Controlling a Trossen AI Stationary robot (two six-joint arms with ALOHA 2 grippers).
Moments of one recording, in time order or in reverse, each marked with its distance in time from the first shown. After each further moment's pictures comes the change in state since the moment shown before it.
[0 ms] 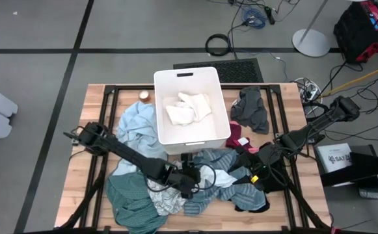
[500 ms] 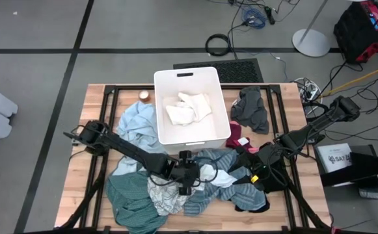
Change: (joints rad) left arm 0.054 0.000 0.000 -0.104 0.163 -0.079; right arm 0.000 0.000 0.000 0.001 -0.001 0.008
